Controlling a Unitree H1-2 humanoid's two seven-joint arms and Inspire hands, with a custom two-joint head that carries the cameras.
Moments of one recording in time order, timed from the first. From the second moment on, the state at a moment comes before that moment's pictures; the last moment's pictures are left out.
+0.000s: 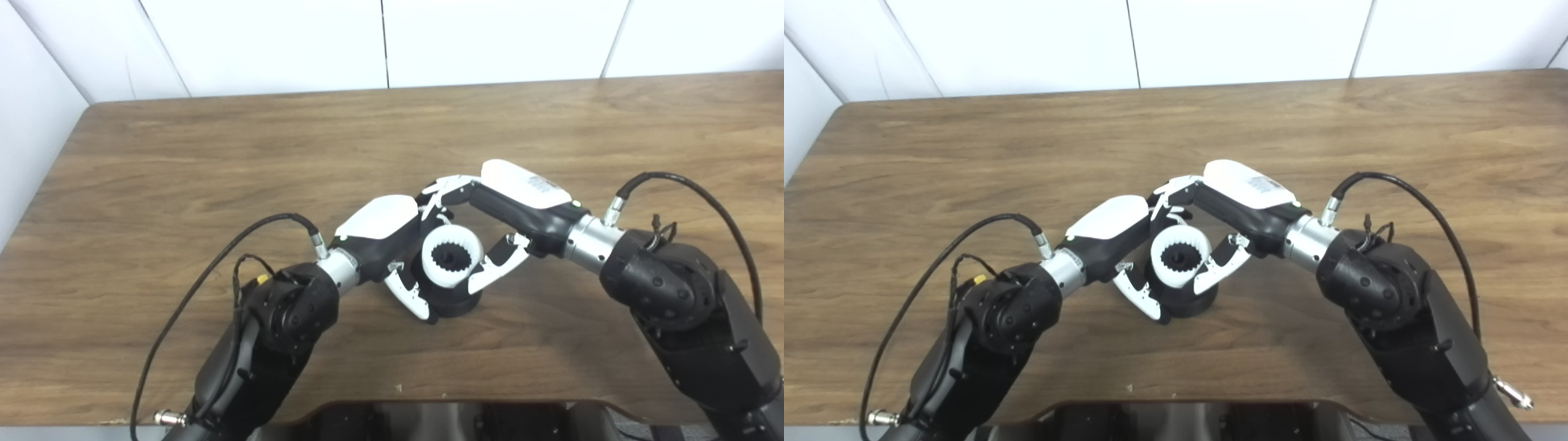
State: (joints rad) left arm -0.24 0.23 -0.45 -0.38 0.78 0.35 -0.64; right arm -0.34 -0.38 0.38 -0.47 -0.49 0.22 0.60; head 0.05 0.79
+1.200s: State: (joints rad) left arm -0.24 0.22 -0.45 -0.39 0.79 0.36 -0.67; right arm -0.30 -0.38 0.38 -0.45 -0.49 0.19 0.59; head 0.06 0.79
